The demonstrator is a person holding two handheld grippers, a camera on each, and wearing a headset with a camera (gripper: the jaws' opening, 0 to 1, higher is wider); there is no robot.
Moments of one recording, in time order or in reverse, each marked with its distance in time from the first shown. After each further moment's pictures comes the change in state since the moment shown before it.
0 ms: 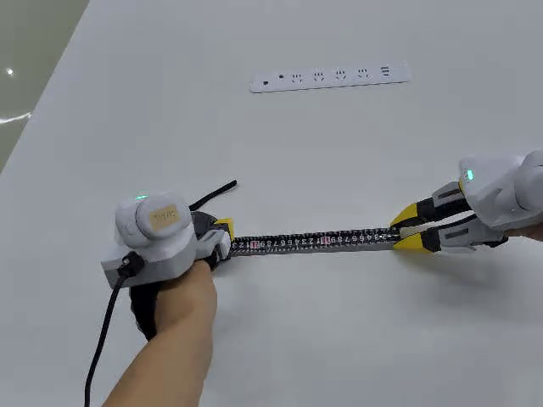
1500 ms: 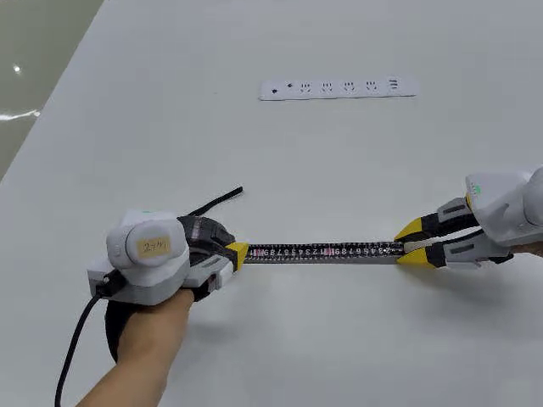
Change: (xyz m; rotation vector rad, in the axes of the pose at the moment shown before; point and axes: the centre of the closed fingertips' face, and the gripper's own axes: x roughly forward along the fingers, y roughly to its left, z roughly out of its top) left arm 0.004 -0.004 -0.006 0.135 -0.005 -0.181; right arm 0.001 0.002 0.002 0.010 -0.007 0.026
